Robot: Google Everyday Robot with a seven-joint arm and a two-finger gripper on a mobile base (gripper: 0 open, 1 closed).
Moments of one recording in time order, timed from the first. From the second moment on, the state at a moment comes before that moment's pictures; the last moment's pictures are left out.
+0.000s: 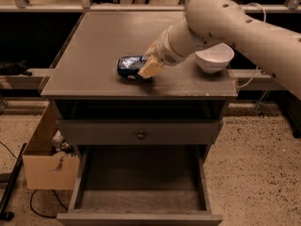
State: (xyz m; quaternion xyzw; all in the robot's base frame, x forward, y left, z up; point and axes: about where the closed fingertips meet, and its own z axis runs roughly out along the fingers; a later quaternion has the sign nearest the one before) arm 0.670 0.004 0.866 -0.60 0.70 0.08 0.38
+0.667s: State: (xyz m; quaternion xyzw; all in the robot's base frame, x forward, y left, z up) arm 0.670 0.005 0.866 -0.60 0.70 0.08 0.38
